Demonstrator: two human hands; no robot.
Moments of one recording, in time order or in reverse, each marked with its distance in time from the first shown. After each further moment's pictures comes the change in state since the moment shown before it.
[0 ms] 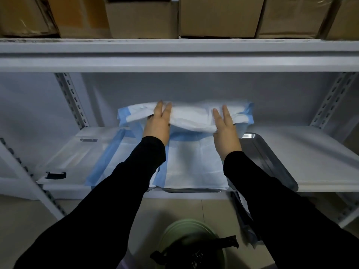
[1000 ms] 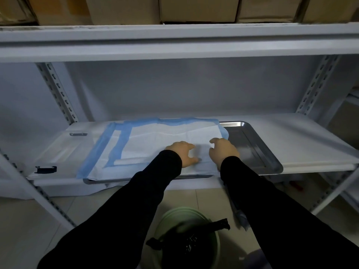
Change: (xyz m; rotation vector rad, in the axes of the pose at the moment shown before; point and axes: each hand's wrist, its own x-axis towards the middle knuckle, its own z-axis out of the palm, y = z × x) left_hand -0.057 0.050 0.053 0.062 -0.696 0.138; right_hand -0.051 0.024 0.000 -0.248 -0.375 0.402
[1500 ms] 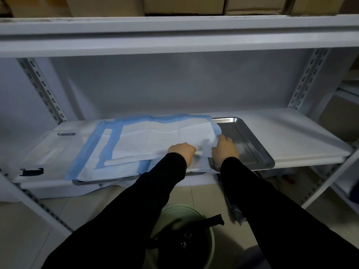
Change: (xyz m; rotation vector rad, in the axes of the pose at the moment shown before) left_hand 0.015 0.031 0.019 0.346 0.069 0.048; right_hand 0.005 0.029 0.008 0.071 0.080 0.103
